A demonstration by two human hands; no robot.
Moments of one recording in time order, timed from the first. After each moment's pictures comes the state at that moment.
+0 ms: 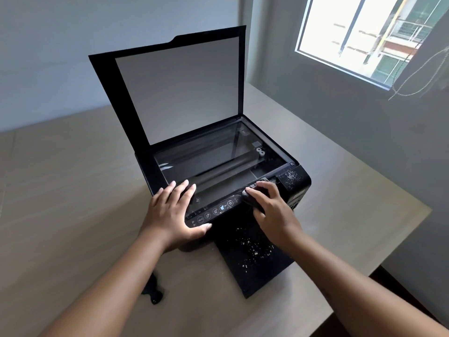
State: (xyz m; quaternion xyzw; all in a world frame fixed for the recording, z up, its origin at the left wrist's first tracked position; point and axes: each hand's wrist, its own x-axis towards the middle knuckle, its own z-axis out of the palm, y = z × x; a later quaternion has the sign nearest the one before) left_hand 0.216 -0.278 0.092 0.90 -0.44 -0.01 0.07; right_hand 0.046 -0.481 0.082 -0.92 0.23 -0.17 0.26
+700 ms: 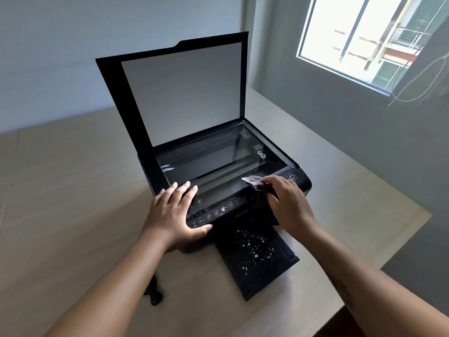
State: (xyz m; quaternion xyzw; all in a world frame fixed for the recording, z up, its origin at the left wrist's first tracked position) left_hand 0.216 -0.278 0.091 0.90 -0.43 -0.01 0.07; right_hand 0.045 -0.502 0.119 -0.92 0.25 -0.21 0.22
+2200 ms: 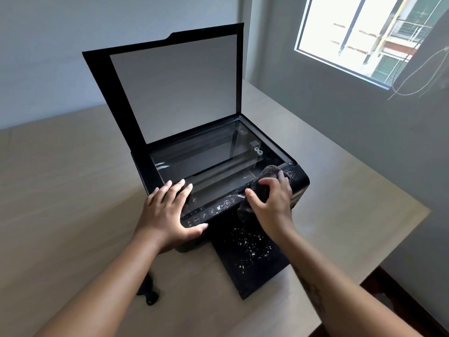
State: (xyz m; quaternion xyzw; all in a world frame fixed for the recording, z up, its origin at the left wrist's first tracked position) left_hand 0.215 -0.278 0.091 0.90 -0.43 0.00 0.08; right_hand 0.061 -0.478 0.095 -0.80 0.40 -0.23 0.39
